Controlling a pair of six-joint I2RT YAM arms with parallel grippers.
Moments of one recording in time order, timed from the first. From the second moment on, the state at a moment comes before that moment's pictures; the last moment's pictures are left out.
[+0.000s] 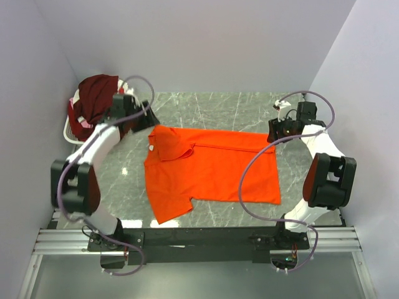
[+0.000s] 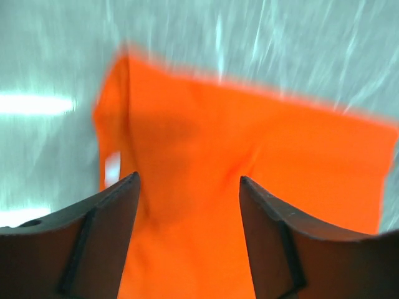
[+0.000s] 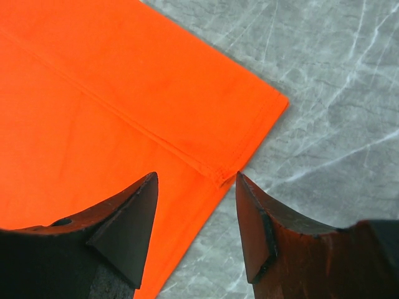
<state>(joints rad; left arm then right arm) -0.16 1.54 1.16 -0.33 0.20 -0.48 -0.19 1.63 1.18 -0.52 -0.47 -0.47</state>
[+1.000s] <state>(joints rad) -0.09 2.12 1.59 -0.35 0.26 -0.54 -0.19 1.71 1.21 -0.55 -0.49 -0.43</state>
